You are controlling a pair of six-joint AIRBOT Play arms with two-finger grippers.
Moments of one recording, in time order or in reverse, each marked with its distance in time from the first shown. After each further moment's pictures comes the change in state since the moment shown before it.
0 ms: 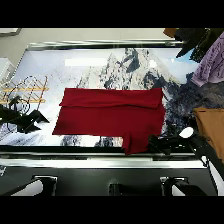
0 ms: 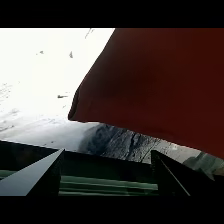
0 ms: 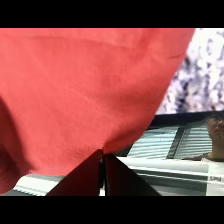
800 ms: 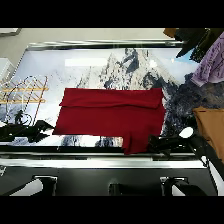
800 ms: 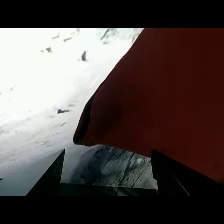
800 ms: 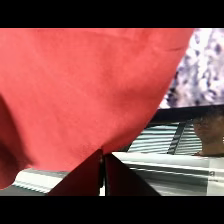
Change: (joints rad) left arm 0.127 0.007 -0.299 -0.269 0.222 0.233; right arm 0.002 0.000 0.000 0.001 0.021 0.004
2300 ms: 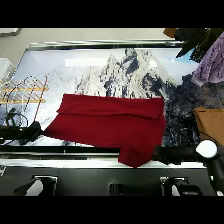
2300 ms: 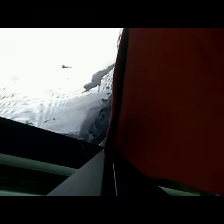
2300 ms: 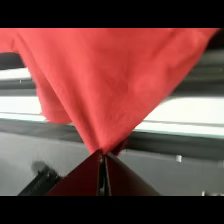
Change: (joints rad) left arm -0.072 0.333 -0.004 0.195 -0.126 -0.203; right arm 0.000 0.527 0.000 -0.097 0.371 0.117
